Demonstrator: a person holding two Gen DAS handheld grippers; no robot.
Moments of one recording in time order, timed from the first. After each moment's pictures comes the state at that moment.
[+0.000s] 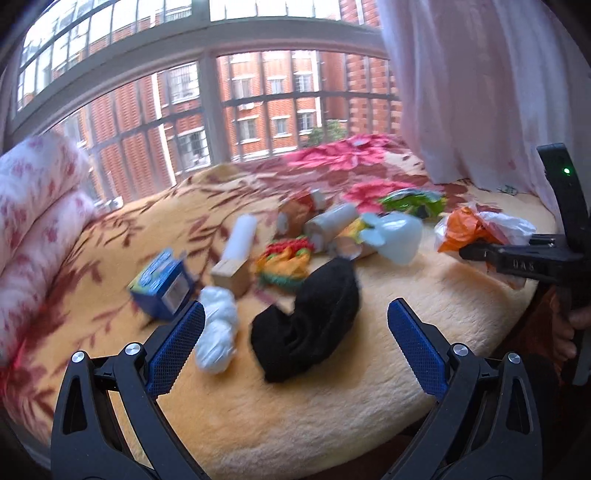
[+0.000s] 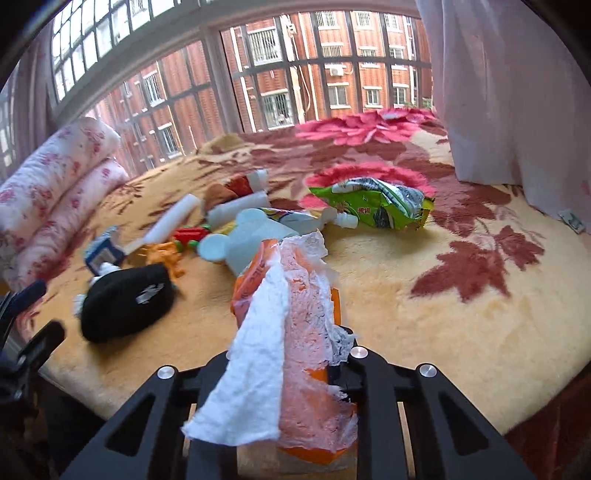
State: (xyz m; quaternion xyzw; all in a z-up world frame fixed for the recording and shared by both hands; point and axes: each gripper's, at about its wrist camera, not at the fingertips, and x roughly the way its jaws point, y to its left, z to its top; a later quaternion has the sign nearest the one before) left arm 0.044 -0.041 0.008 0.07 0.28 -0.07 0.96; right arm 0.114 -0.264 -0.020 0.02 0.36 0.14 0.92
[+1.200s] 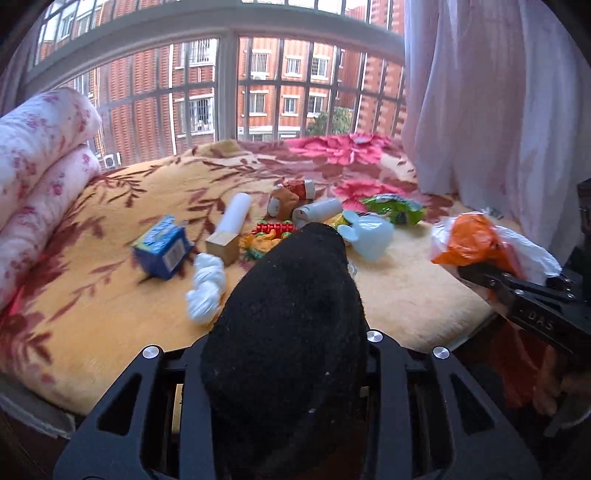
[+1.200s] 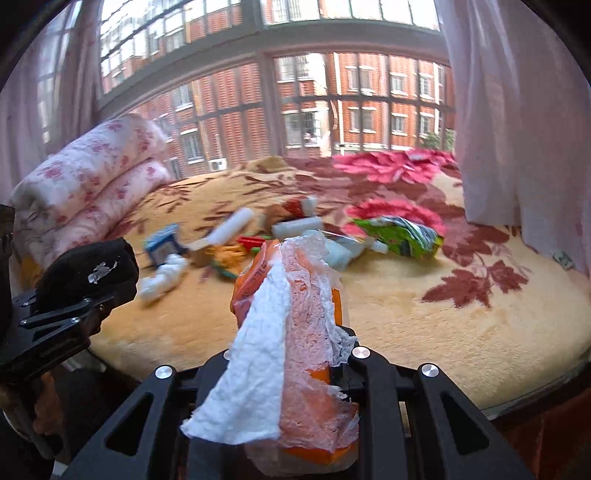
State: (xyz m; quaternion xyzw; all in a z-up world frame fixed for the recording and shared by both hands) left arm -0.011 -0.031 0.047 -0.02 0.32 -0.06 0.94; right arm 0.033 -0.235 0.035 -0.02 0.32 0.20 0.93
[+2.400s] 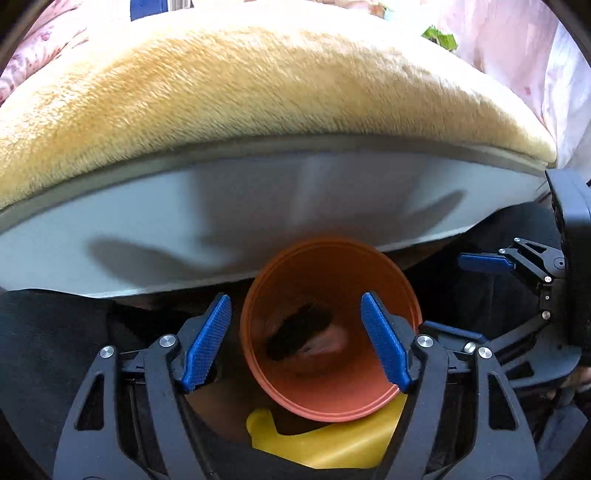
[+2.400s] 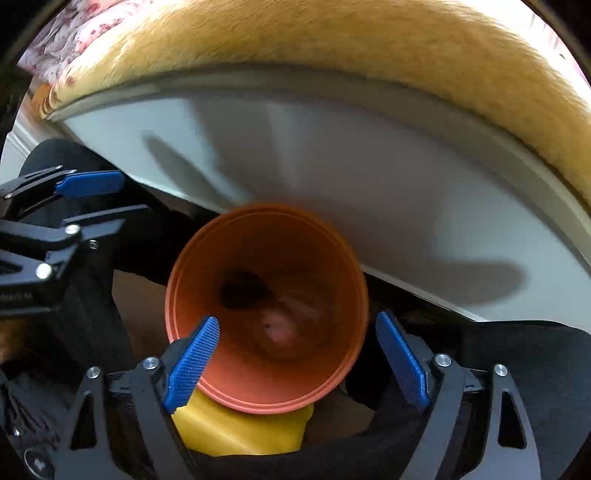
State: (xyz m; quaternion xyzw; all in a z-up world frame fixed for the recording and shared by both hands) left arm -0.052 -0.012 -0.135 -0.05 0.53 -0.08 0.84; right arm -0.031 -0.178 -0.168 -0.15 0.56 0.26 0.77
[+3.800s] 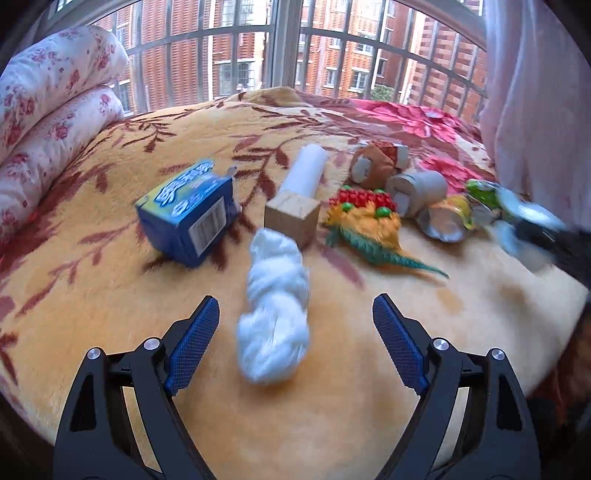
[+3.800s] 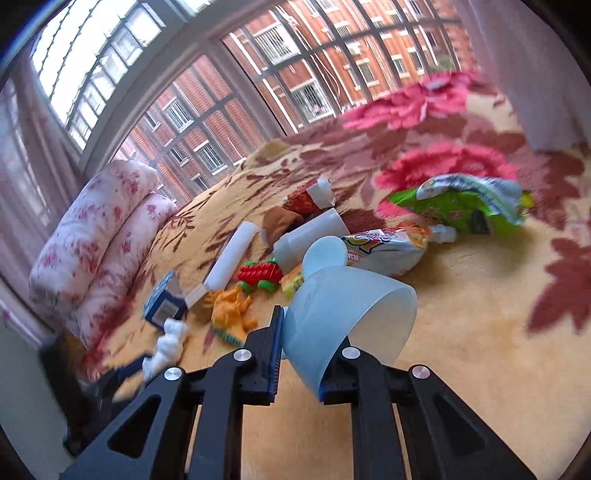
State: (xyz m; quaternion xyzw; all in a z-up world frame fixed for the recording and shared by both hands) left arm 0.110 0.025 -0.038 -0.05 0.39 0.02 0.92; right arm 0.167 -0.237 -0.010 0.15 0.38 0.24 0.88
